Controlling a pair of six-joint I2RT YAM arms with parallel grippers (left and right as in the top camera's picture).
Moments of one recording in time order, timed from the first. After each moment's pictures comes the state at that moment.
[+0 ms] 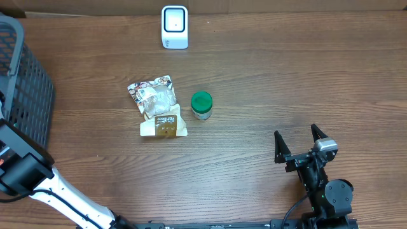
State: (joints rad) left arm 0.76 2.27 1.85 -0.85 -0.28 -0.08; right arm 0.14 0.01 0.02 -0.03 -0.07 0.10
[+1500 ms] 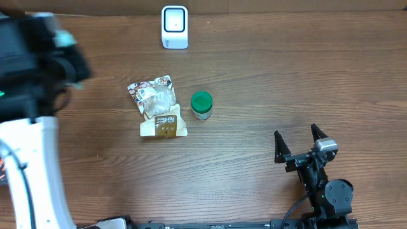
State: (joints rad) left arm 0.12 1.46 1.79 -1.17 0.08 -0.23; right arm 0.14 0.01 0.02 -0.03 -0.07 0.10
